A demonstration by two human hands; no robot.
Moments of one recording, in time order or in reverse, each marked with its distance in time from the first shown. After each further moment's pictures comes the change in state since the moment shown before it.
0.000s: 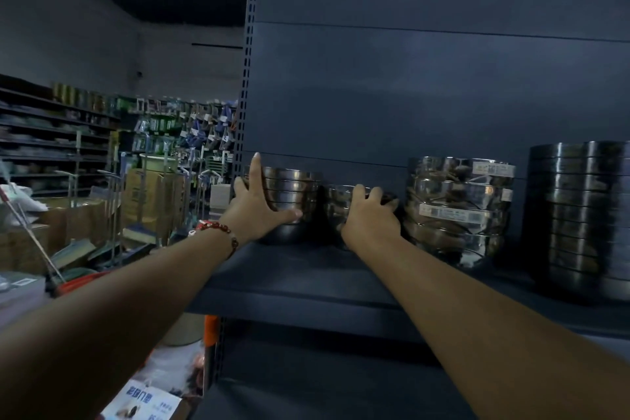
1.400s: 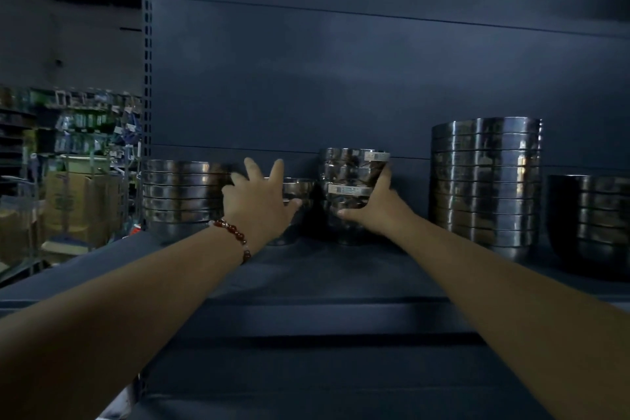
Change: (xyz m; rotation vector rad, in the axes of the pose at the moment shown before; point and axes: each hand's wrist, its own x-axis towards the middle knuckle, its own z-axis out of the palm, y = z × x) left_hand -0.016 0.125 0.094 0.686 0.086 0.201; right_hand 0.012 0.152 -0.033 0.514 -0.035 0.149
